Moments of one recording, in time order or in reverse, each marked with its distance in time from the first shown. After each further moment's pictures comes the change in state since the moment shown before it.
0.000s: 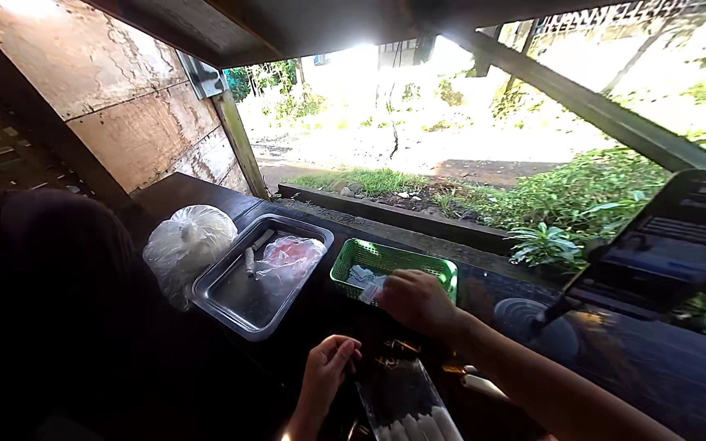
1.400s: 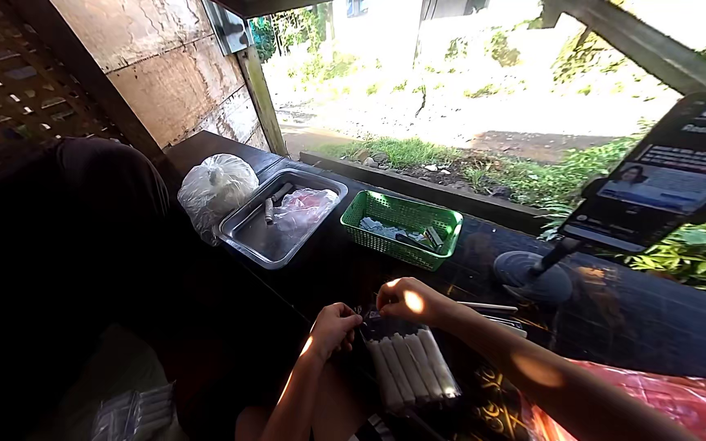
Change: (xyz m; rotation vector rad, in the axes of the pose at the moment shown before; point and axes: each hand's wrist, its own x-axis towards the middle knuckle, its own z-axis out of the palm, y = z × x) left_hand -0.039 0.004 0.016 0.284 -0.024 -0.627; right_hand -0.034 -0.068 -0.025 0.677 -0.974 0.794
